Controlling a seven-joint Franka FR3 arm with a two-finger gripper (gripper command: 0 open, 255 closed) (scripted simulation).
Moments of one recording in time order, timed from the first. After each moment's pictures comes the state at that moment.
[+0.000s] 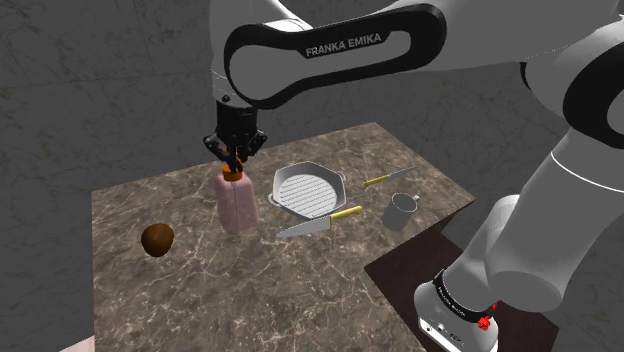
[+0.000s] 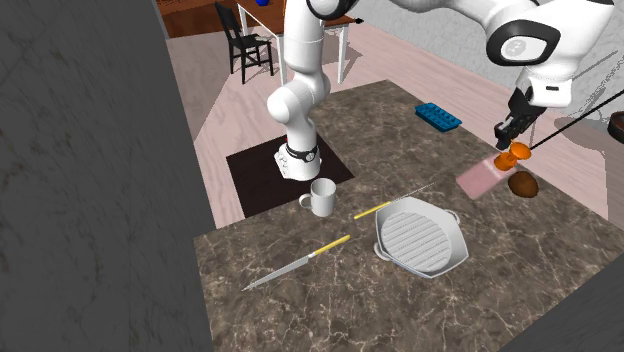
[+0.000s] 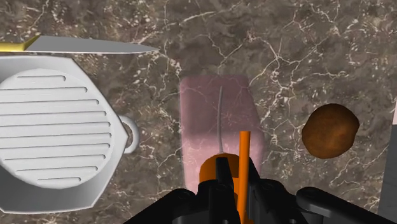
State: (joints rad) arm 0.33 0.11 0.27 -1.84 0.04 2.01 0.69
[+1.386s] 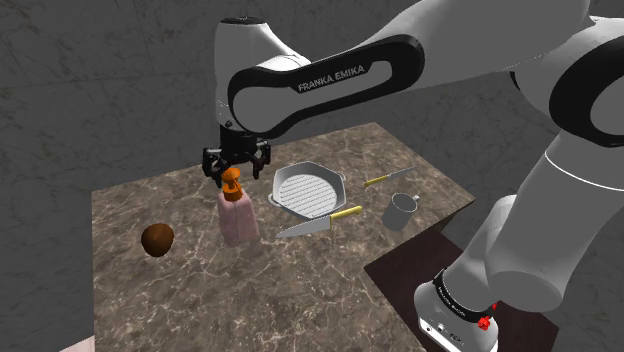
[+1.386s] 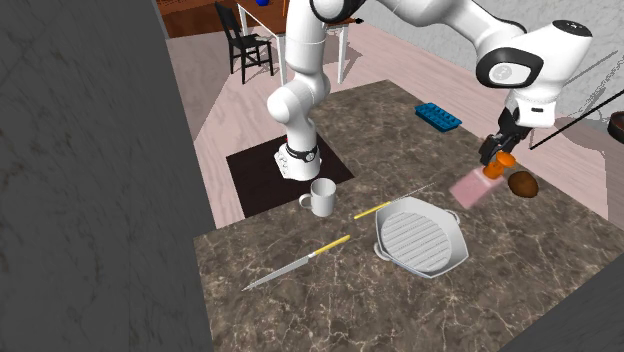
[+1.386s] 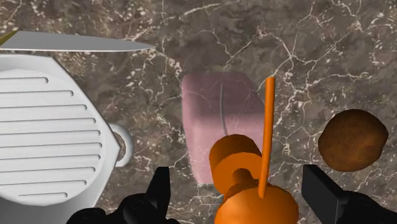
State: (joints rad) arm 0.33 0.14 0.27 -1.93 0.04 2.13 0.69
